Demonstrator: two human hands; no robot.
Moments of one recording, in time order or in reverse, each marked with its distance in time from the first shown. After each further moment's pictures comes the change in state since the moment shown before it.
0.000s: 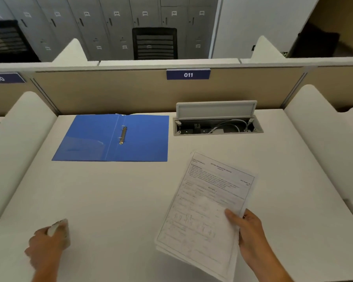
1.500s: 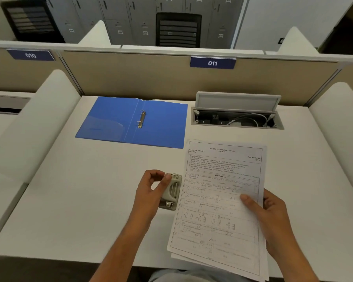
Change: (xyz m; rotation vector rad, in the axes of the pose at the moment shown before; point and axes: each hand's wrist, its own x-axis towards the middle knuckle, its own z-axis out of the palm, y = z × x) left_hand -0.277 0.138 -0.030 -0.838 -0.641 0.577; right_hand -0.040 -0.038 0.017 -0.339 -0.105 -0.286
